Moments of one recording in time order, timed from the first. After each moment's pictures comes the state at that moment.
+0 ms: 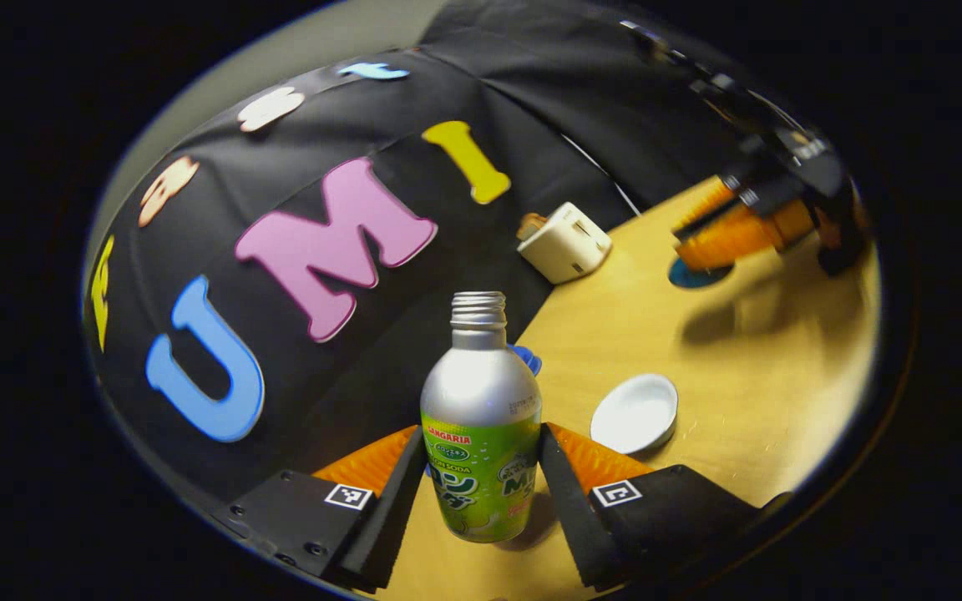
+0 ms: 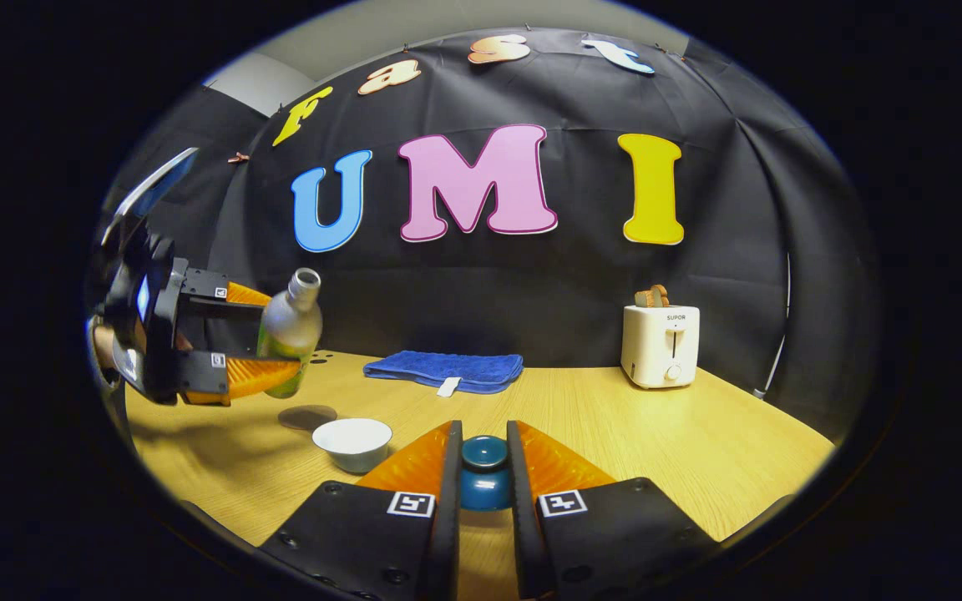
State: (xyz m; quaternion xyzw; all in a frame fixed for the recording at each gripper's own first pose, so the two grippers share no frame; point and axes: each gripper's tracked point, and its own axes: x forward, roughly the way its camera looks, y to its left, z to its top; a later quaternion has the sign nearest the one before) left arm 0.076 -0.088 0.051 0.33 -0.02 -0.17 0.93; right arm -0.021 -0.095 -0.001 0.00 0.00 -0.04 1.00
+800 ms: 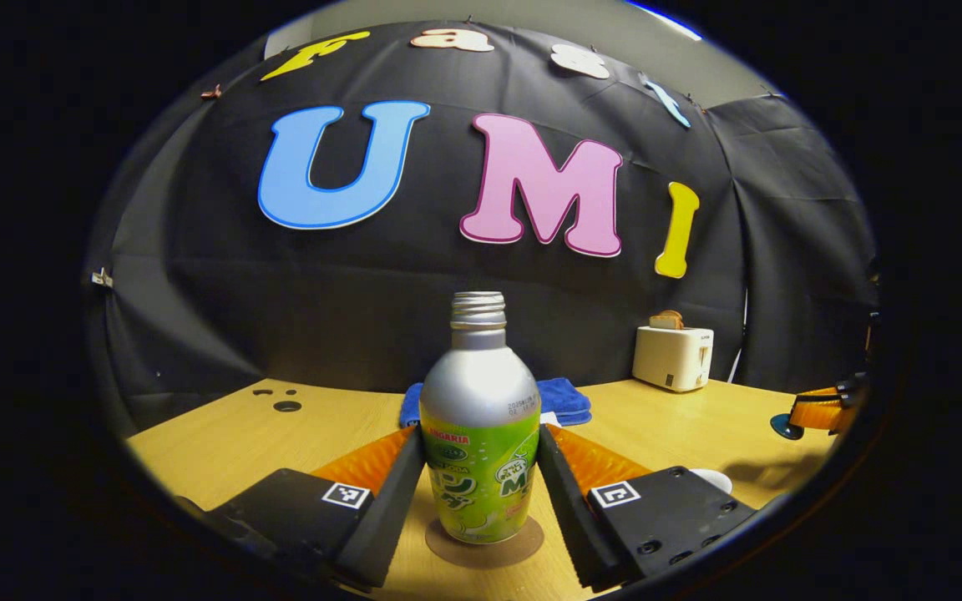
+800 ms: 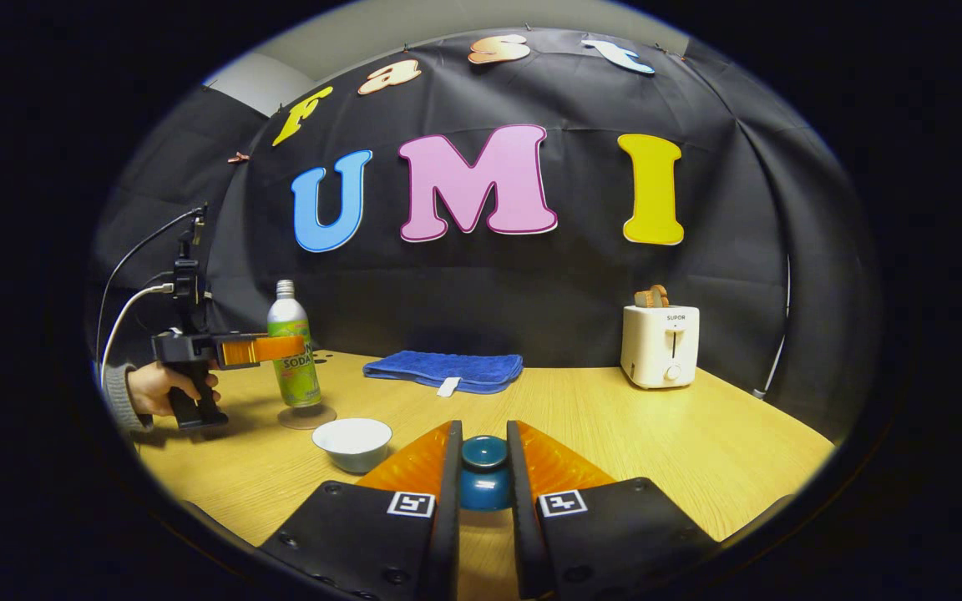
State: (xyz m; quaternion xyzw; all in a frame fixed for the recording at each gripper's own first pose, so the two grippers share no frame) left arm 0.144 0.005 0.021 -0.03 -0.01 -0.09 1.00; right arm -0.021 -0.096 -0.001 0.00 0.00 -0.05 1.00
